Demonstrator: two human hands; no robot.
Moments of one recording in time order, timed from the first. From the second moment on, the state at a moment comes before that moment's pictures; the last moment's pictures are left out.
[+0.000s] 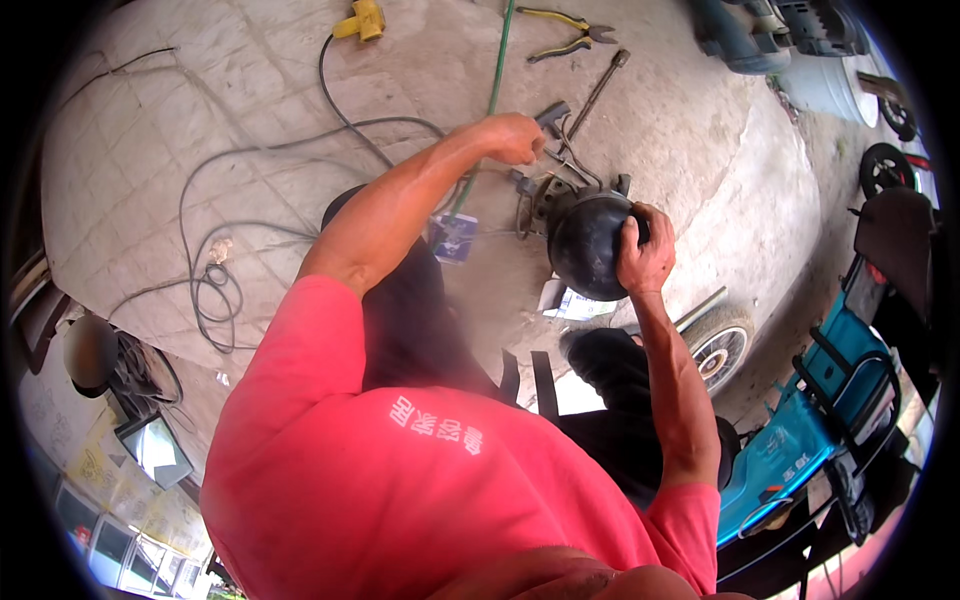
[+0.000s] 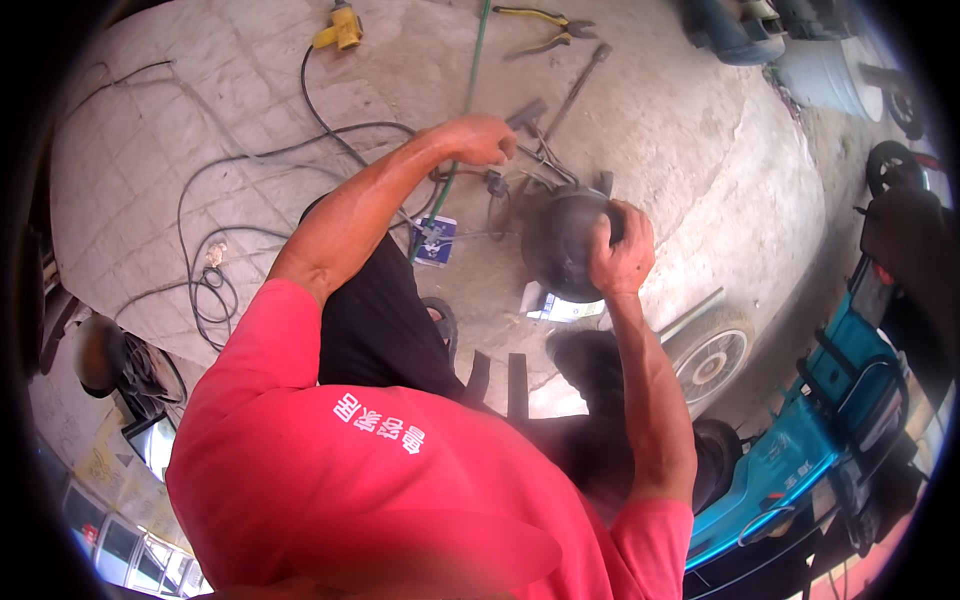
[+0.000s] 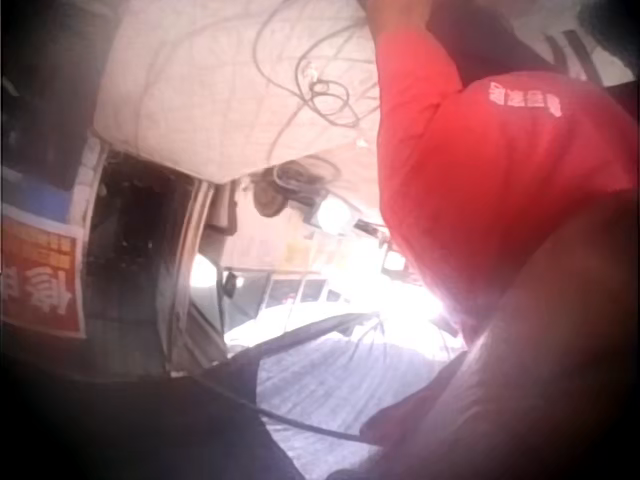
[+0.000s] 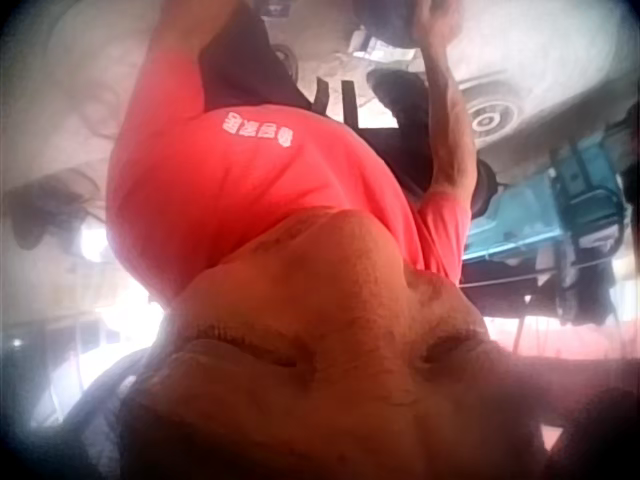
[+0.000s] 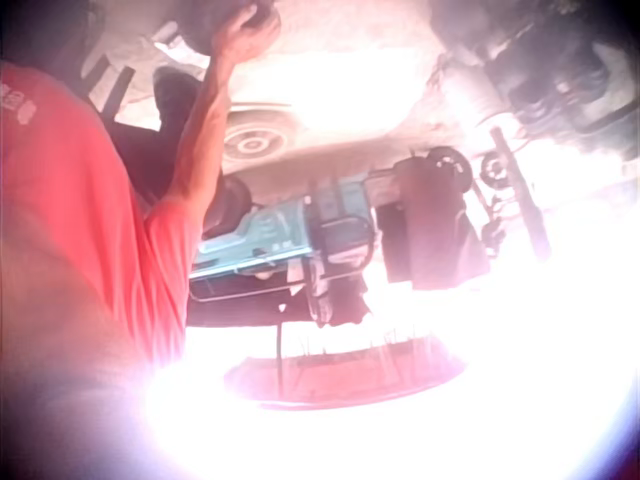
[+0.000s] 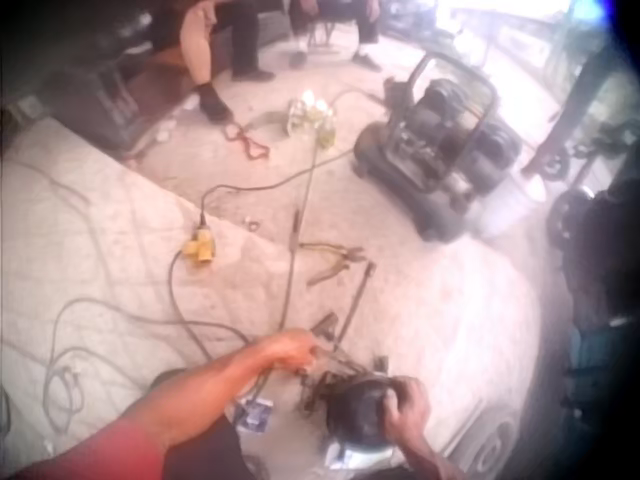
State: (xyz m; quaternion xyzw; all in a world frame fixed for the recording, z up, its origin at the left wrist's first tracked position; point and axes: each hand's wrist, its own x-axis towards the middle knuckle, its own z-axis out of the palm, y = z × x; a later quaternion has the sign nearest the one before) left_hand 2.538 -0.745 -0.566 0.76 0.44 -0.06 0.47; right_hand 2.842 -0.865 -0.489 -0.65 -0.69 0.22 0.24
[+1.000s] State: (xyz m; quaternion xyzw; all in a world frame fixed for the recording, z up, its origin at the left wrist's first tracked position) left_hand 2.543 -0.774 -0.588 0.73 0.54 -0.23 0.35; right_hand 2.845 -0.865 -0.491 -0.65 -0.68 0.22 0.24
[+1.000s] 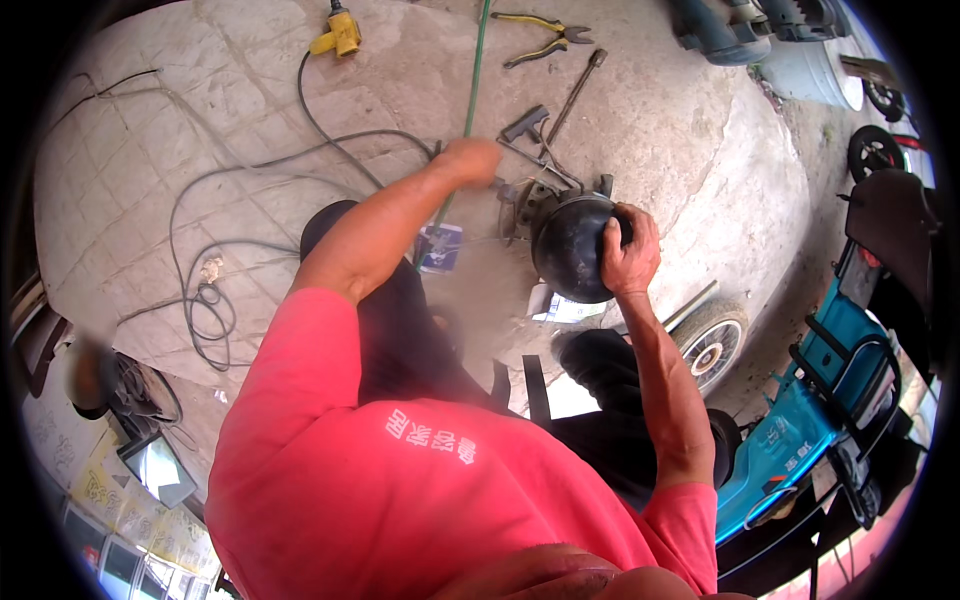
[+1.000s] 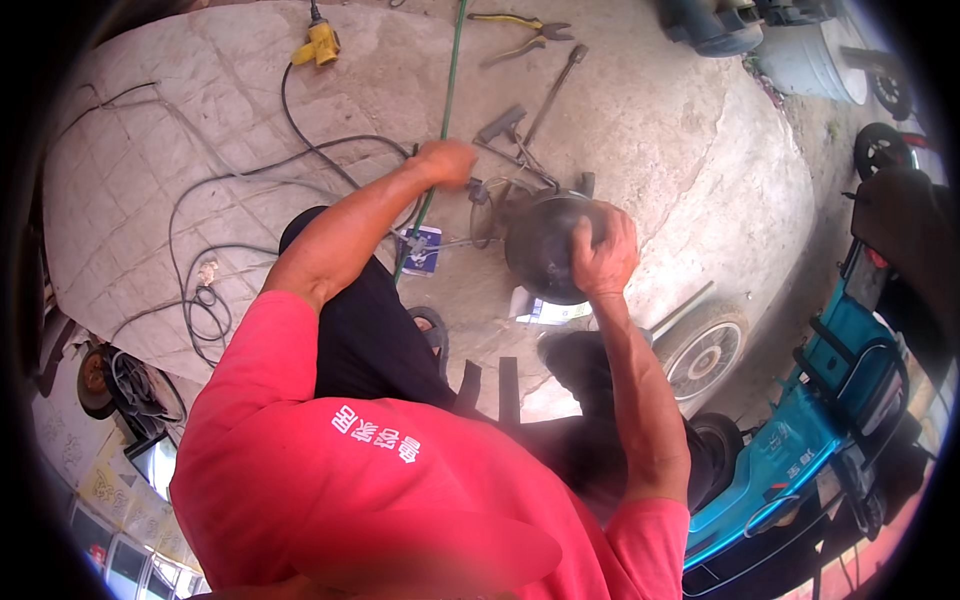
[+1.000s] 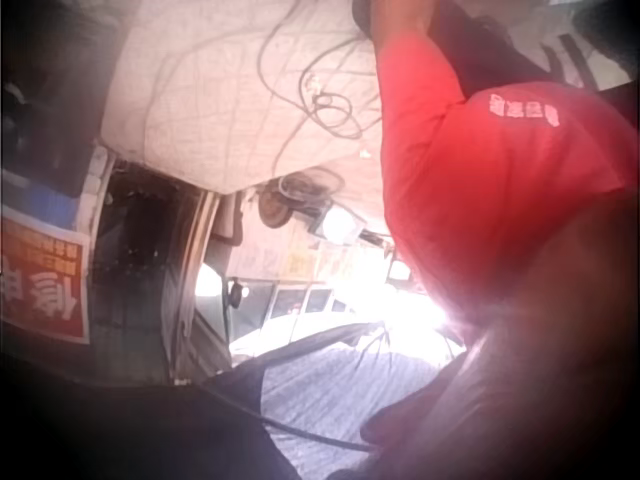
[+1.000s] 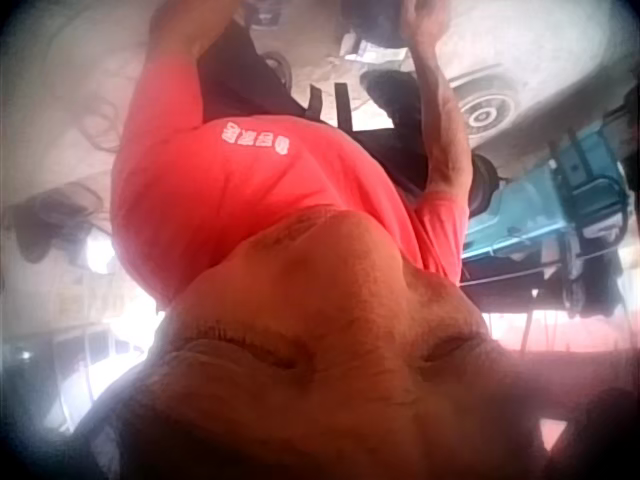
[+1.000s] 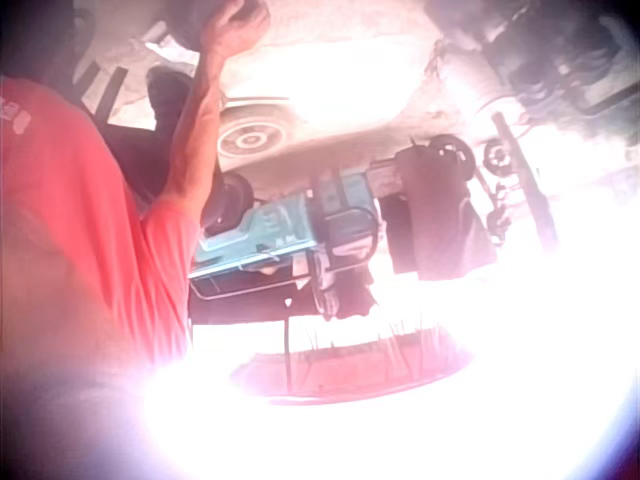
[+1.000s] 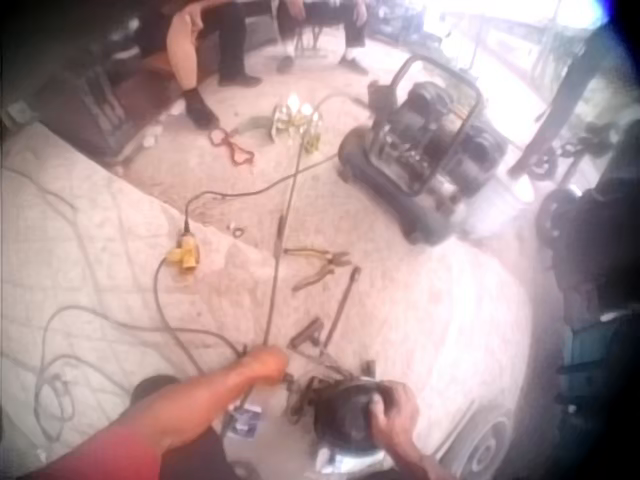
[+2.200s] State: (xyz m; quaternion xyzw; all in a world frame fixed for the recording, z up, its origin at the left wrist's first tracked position) left_hand 2.548 -0.737 -0.577 0.68 0.59 -0.01 0.43; right_hand 2.844 -0.865 -0.493 -0.65 -0.68 0.22 0.23
